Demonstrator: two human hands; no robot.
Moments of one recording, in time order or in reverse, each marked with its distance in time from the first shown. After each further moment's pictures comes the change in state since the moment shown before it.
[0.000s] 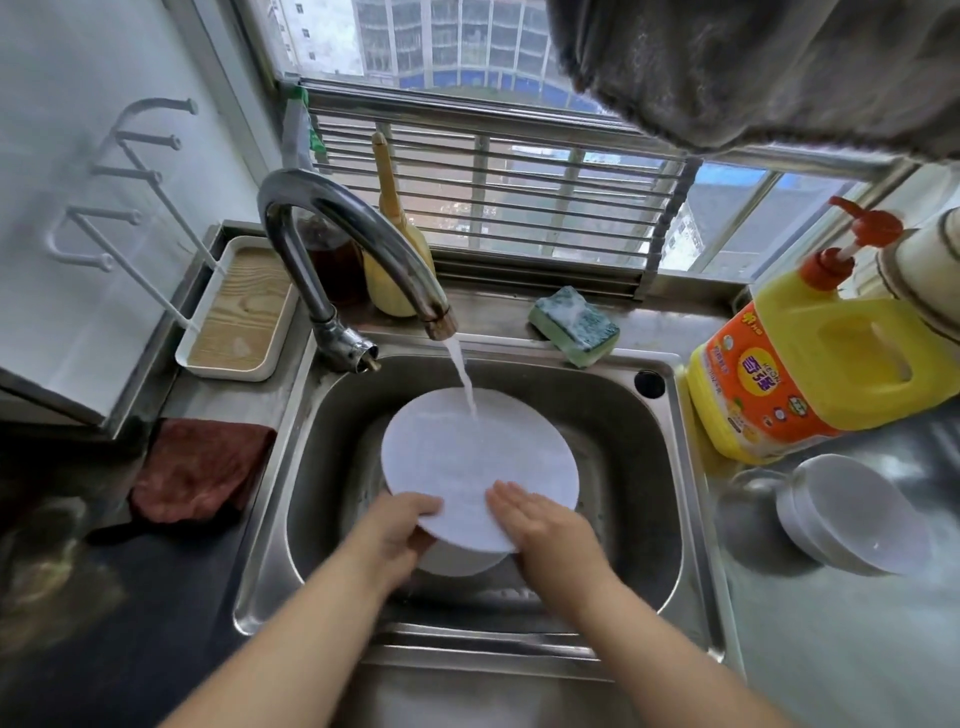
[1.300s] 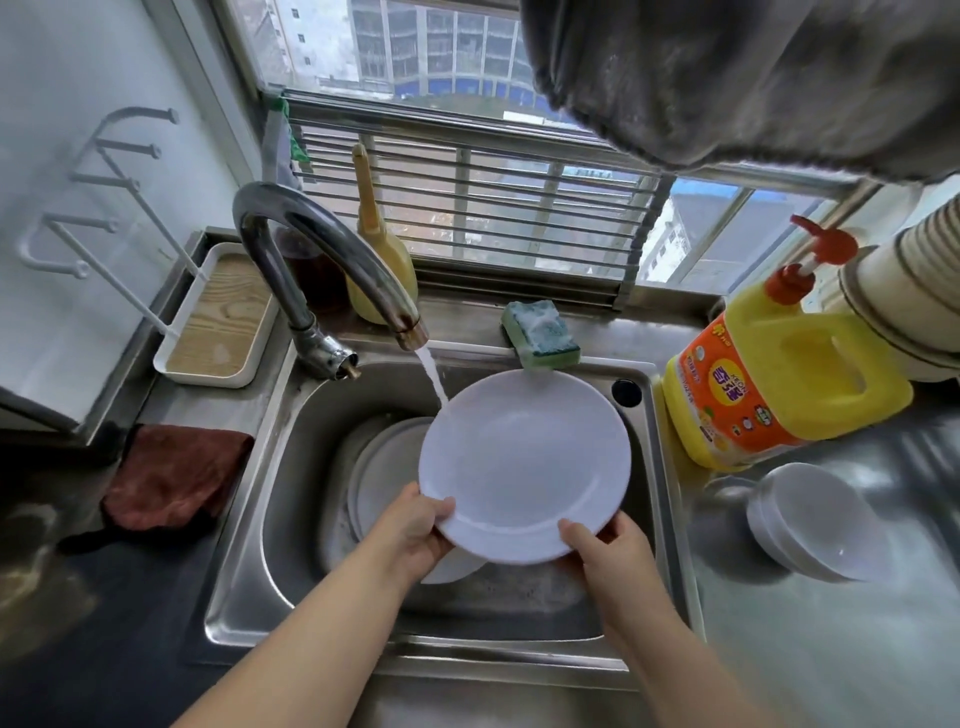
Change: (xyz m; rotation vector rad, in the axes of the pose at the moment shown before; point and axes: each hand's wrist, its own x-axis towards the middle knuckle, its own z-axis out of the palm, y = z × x) left_hand 0.008 -0.012 0.035 0.093 -0.059 -0.062; right_hand -0.024 0.004 -0.075 1.376 0.116 1.201
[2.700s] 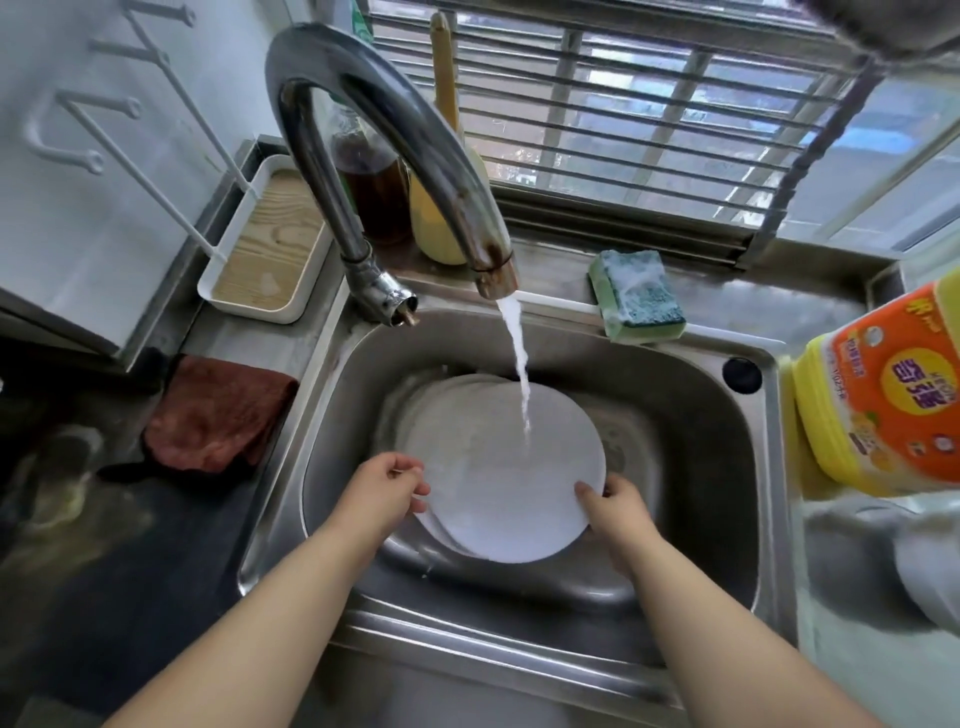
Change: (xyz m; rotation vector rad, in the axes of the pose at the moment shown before) left_hand 0.037 0.008 -0.091 0.581 0.309 0.232; right_hand 0.136 0.064 0.038 -0.576 -0.059 0.107
